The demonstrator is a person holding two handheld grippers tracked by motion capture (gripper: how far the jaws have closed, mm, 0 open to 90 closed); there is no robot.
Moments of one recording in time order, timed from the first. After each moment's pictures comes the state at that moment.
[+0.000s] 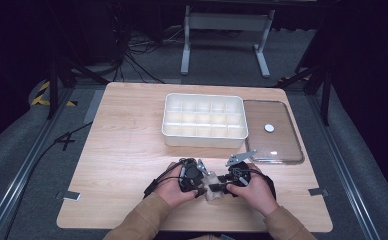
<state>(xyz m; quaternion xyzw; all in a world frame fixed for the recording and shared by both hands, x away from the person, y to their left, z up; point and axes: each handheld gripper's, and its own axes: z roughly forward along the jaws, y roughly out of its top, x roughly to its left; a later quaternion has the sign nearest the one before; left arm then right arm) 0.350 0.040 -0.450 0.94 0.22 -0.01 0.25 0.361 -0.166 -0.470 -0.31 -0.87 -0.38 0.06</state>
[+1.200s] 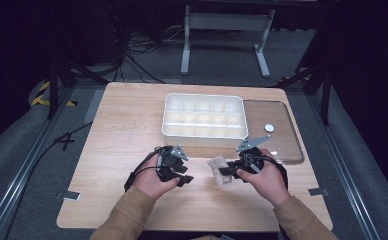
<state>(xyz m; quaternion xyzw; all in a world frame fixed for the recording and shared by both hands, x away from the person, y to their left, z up) 0.358 0.093 -0.413 0.91 0.27 0.00 0.31 0.371 -0.184 -0.407 -0.31 -0.87 -0.39 0.00</state>
